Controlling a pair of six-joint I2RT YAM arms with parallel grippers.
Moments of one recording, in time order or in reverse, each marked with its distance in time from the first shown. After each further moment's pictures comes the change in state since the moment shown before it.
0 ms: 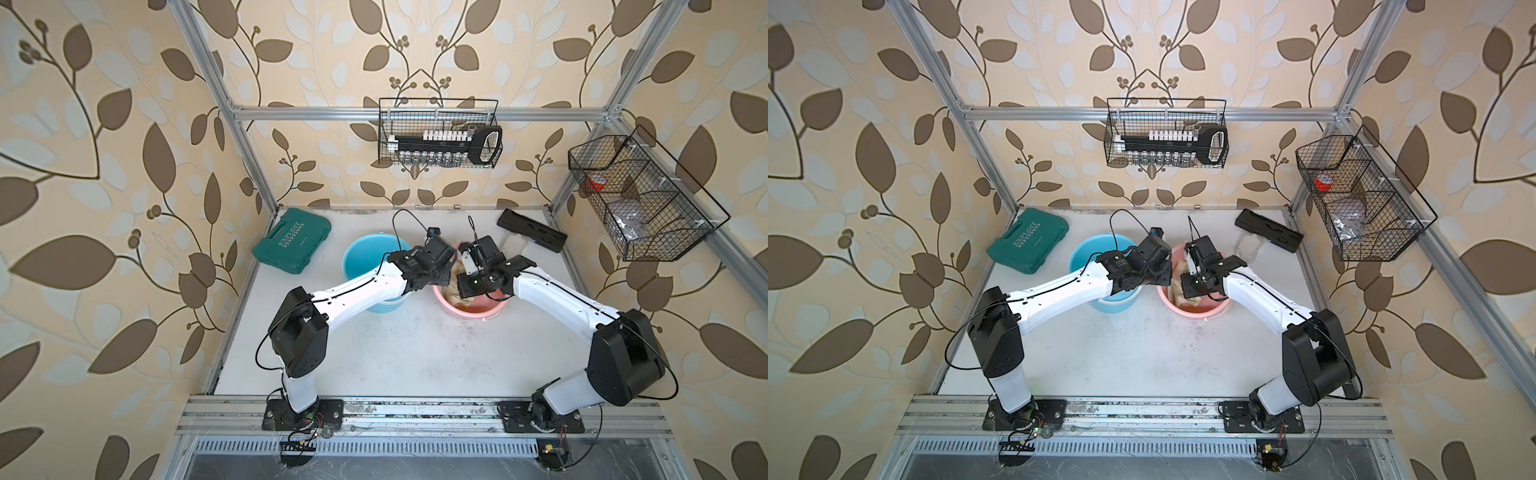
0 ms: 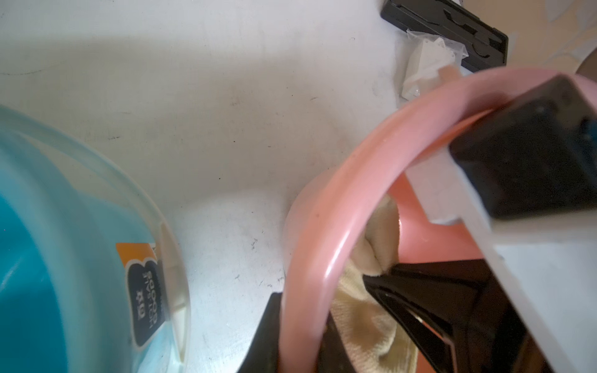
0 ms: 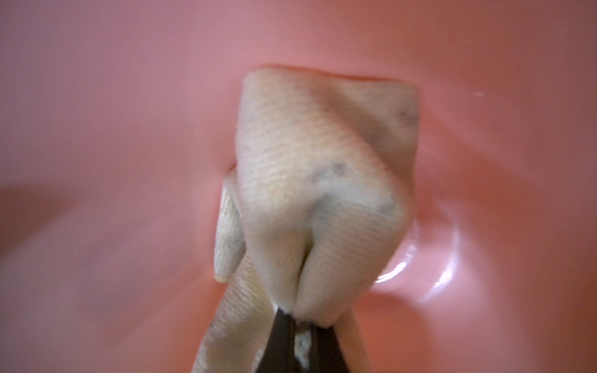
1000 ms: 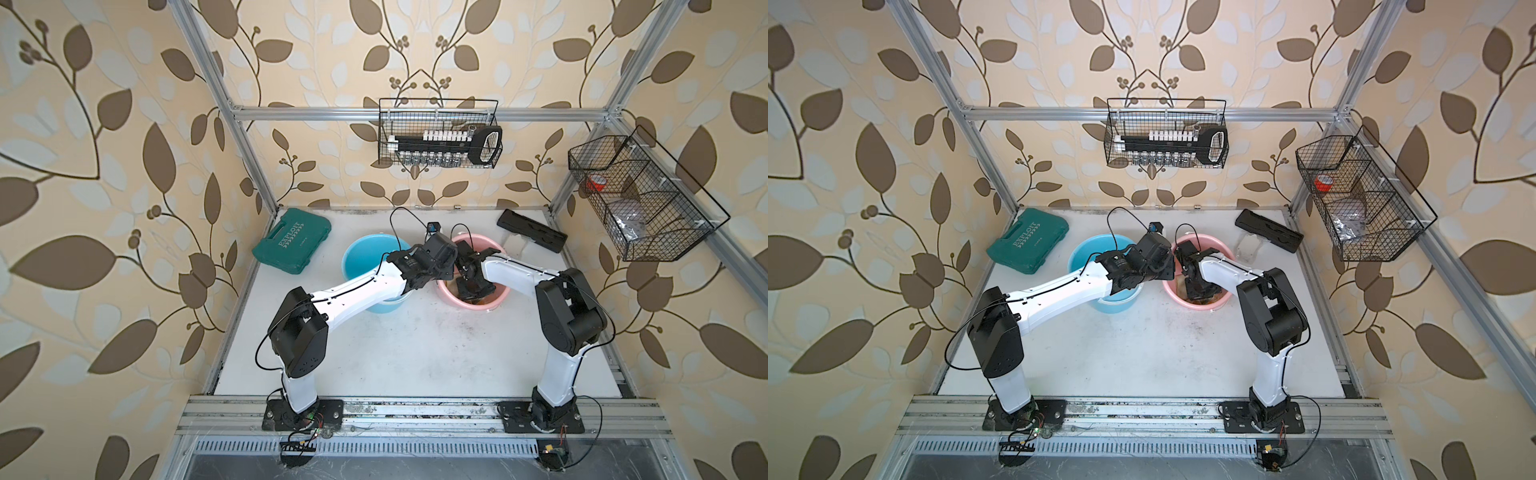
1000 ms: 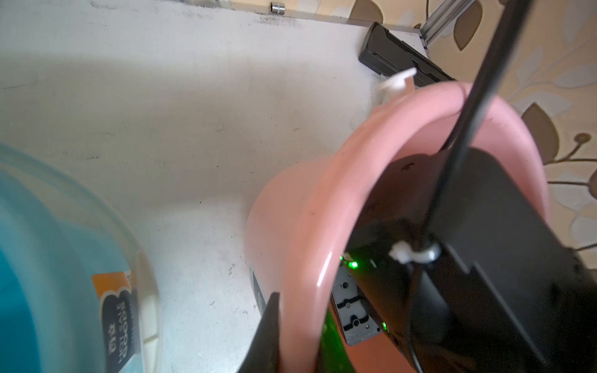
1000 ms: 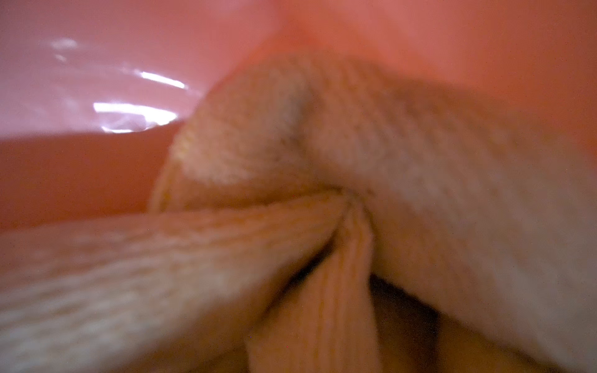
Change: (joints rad) left arm 0.005 0.000 -0.007 0.103 -0.002 -0.047; right arm -0.021 0.371 0.154 -0.113 0.266 0.122
